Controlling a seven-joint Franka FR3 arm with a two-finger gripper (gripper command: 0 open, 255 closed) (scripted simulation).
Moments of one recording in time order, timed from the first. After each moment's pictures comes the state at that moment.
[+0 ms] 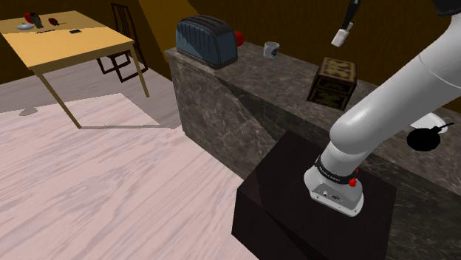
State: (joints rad) arm -0.26 -0.27 -0.69 -1.80 -0.17 1.59 -1.16
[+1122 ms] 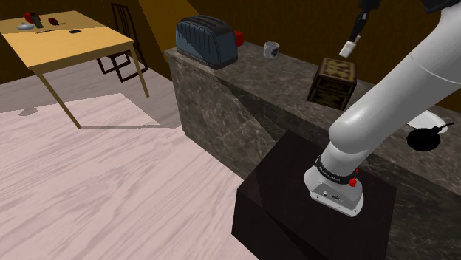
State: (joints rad) arm -0.30 -0.20 -0.81 -1.86 -0.15 1.72 -1.31
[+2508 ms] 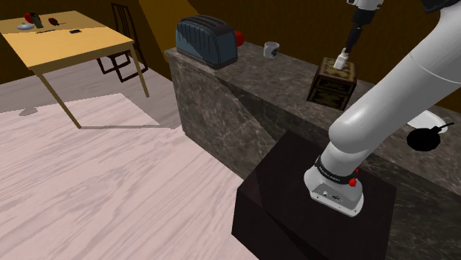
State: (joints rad) arm -0.31 -0.20 -0.82 -1.99 -0.15 1.86 -1.31
